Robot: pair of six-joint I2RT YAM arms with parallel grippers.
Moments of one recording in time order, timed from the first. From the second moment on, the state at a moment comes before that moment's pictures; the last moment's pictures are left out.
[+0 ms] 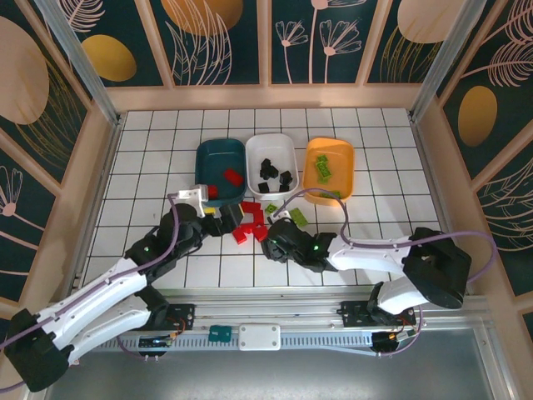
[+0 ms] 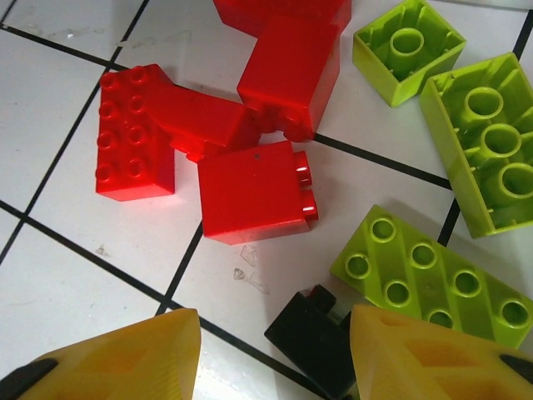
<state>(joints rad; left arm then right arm) -0.73 0.80 0.51 -0.14 -0.08 -0.78 1.12 1.43 0.67 -0.12 0.26 0.59</state>
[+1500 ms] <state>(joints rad) -0.73 0.70 0.46 -0.23 -0.14 -0.80 1.19 1.66 0.82 -0.25 0.23 0.46</state>
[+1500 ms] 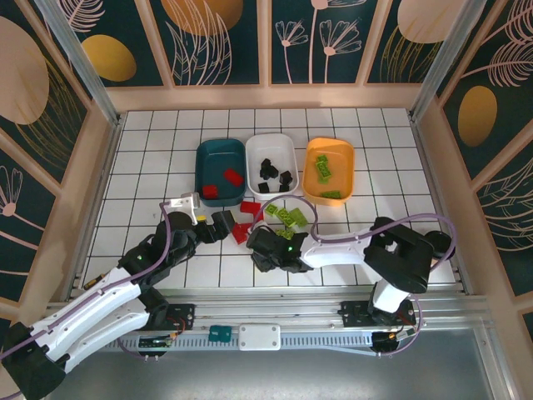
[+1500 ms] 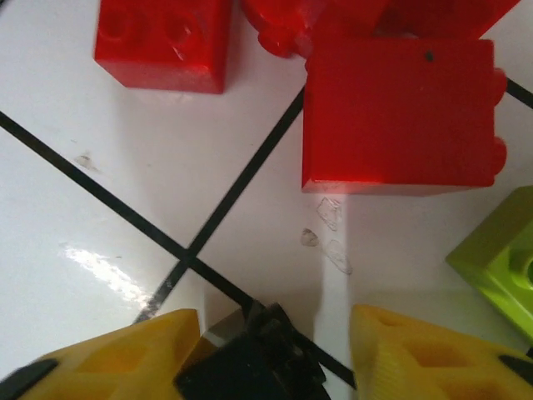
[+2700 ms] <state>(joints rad) -0.76 0.83 0.43 -0.20 -0.04 -0.77 0.70 1.89 1.26 -0.08 0.02 0.39</state>
